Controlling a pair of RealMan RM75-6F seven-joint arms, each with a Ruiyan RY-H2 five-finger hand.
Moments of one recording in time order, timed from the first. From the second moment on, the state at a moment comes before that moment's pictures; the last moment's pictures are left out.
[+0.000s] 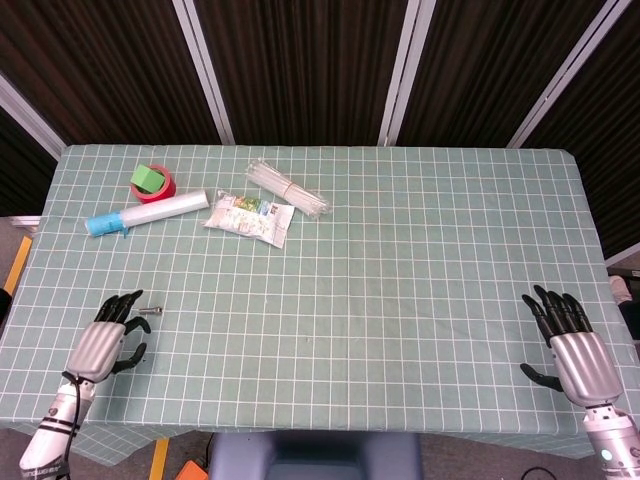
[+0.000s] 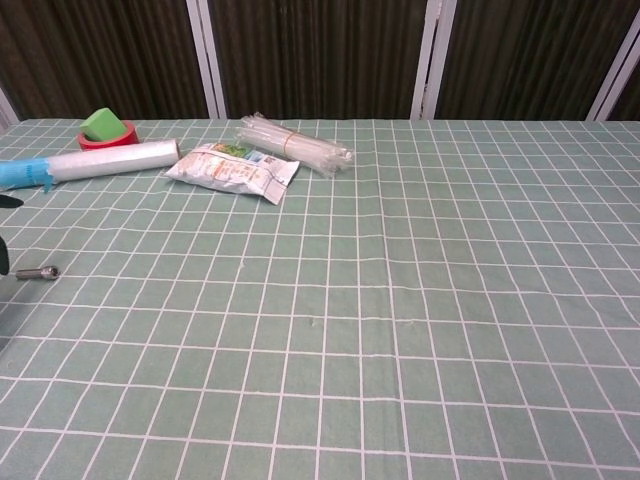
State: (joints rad) left arm -0.28 -1.39 -0.05 -1.33 1.50 1.20 -0.06; right arm 0.08 -1.10 0.00 -1.61 -1.60 1.47 -0.05
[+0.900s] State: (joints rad) left arm -0.40 -1.67 -0.12 -0.80 1.38 1.07 -0.17; right arm 0.09 -1.10 0.00 -1.61 -1.58 1.43 -0.06
